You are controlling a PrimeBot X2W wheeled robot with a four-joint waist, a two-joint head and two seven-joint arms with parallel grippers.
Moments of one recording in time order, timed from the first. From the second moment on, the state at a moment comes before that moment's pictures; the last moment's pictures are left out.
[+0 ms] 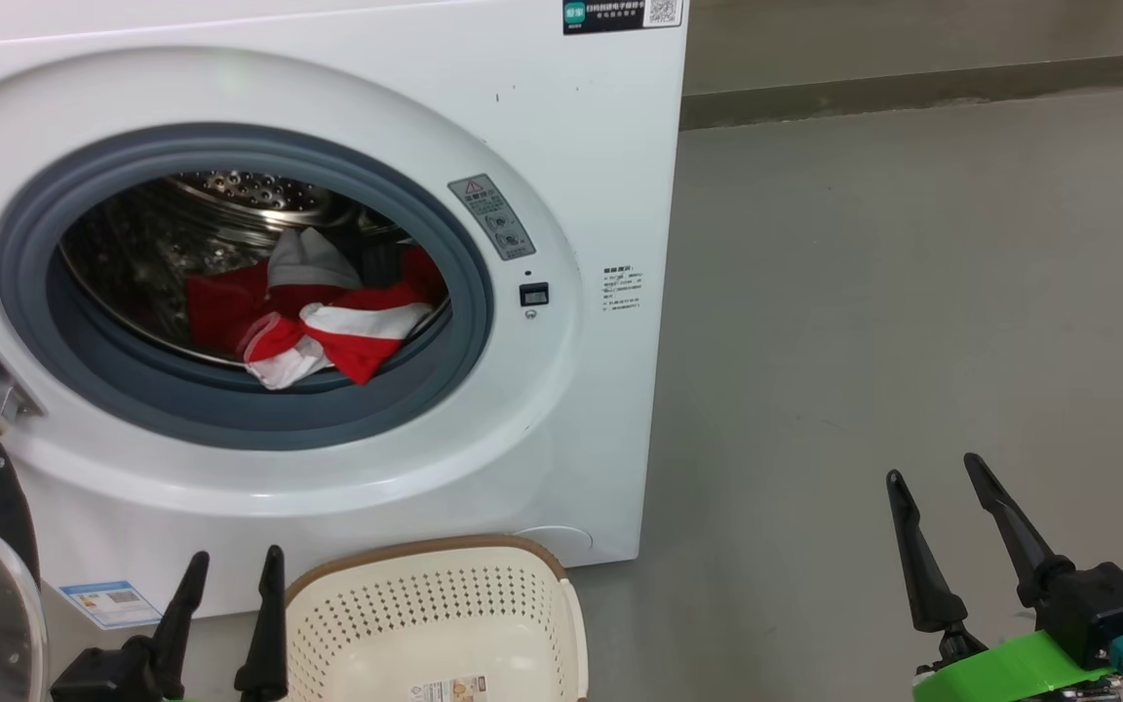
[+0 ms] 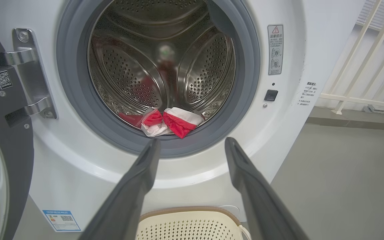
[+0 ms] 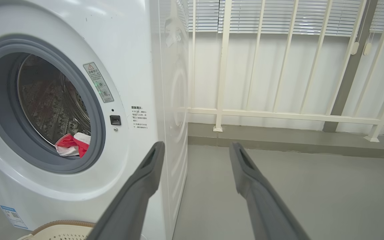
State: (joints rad) left arm -0.05 0.07 0.05 0.31 -0.28 -0.12 -0.25; right arm 0.05 -0.05 -0.04 0.10 0.16 0.12 -0.26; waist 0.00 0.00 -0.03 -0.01
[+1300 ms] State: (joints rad) left arm -0.47 0.03 0.10 0.49 -0.29 -0.11 -0.25; right arm -0.11 -0.06 -0.02 0.05 0.17 0.12 -0.26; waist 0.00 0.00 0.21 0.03
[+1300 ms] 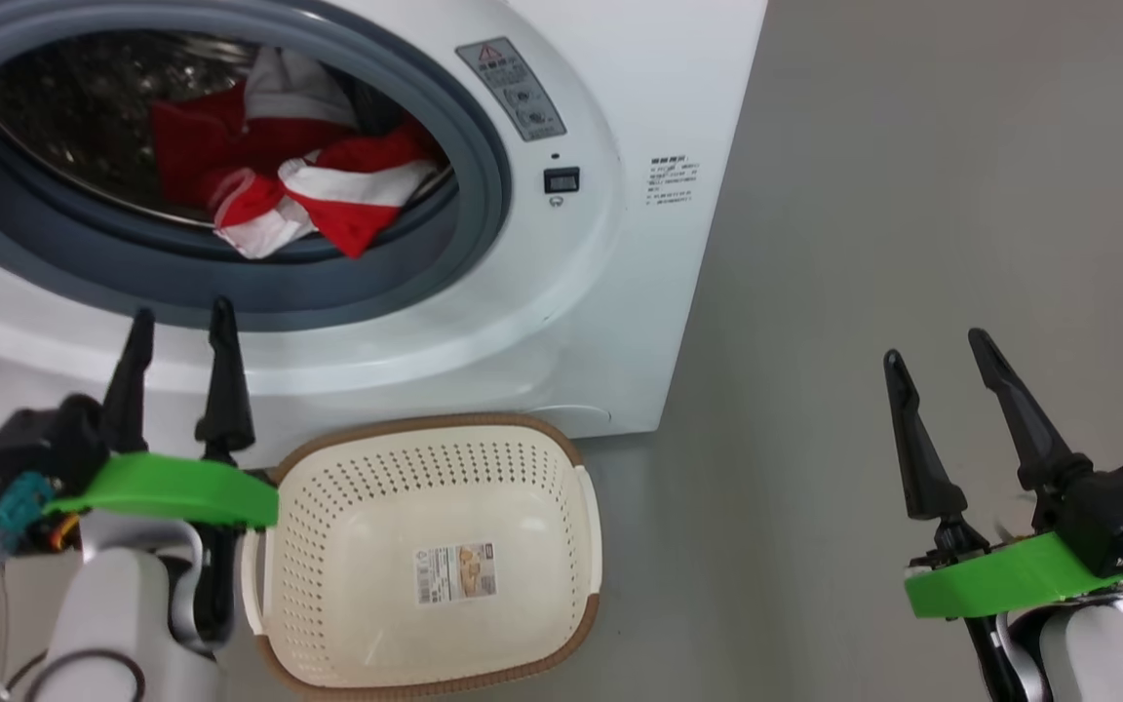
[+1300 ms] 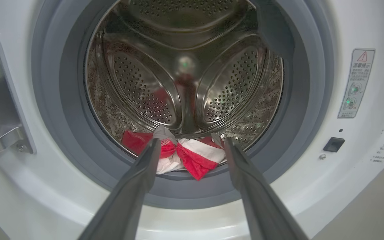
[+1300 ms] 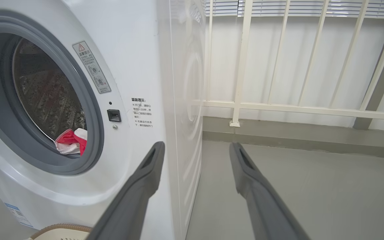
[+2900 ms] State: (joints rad) left arm -1.25 0.25 0.05 1.25 -0.13 0.00 -0.23; right arm -0.32 -0.07 0.07 0.04 0.19 0.12 -0.26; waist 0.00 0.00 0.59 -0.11
